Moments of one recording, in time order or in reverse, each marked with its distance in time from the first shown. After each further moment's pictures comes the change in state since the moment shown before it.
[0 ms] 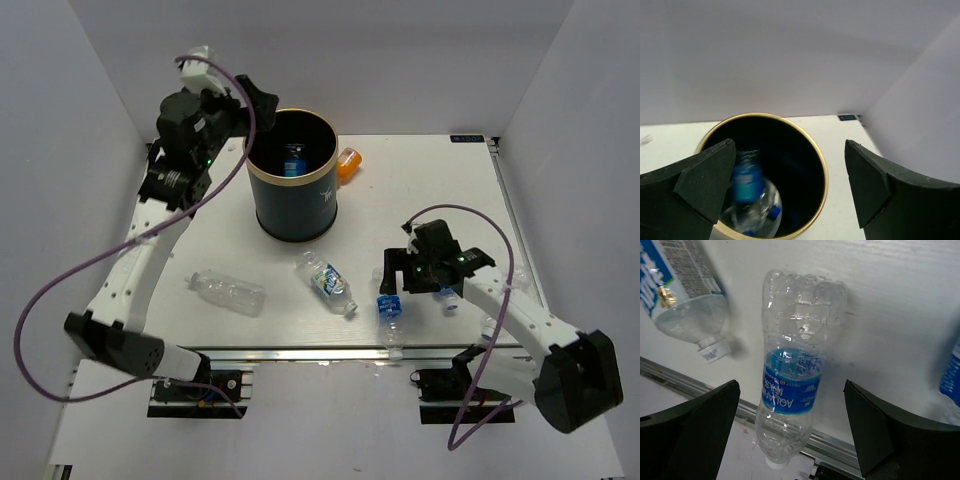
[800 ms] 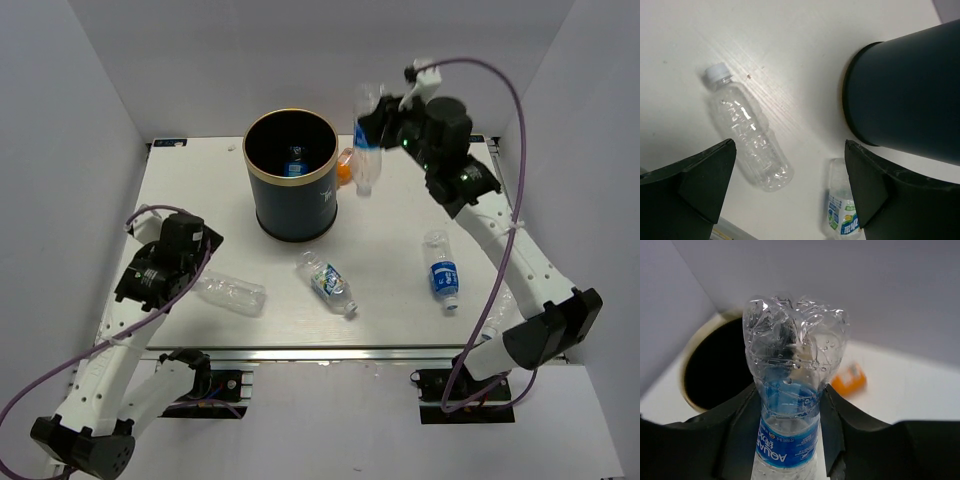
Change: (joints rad) left arm 0.000 -0.609 -0.682 -0.761 -0.580 -0.698; right arm 0.052 0.364 0.822 0.414 0.190 -0.157
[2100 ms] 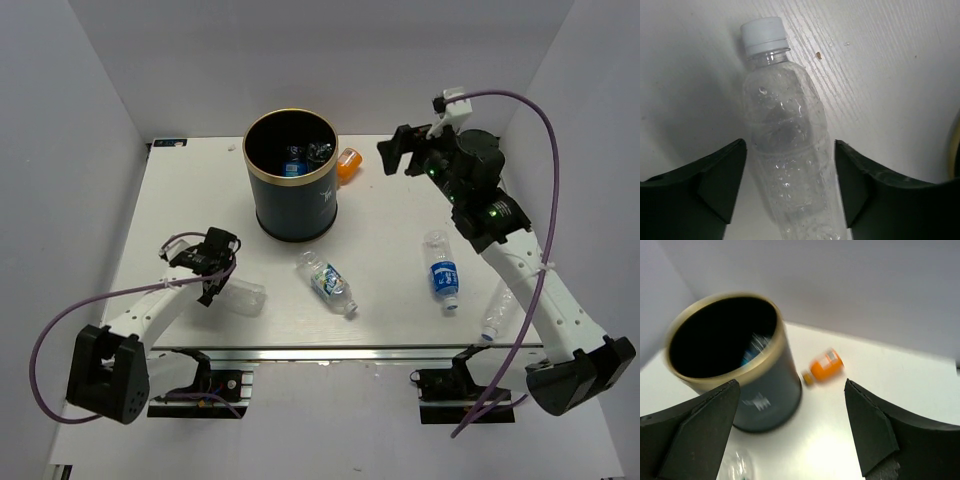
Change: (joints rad) left arm 0.021 0.306 -0.338 0.206 -0.006 -0.238; right arm -0.014 -0.219 -0.154 0.086 -0.007 -0.080
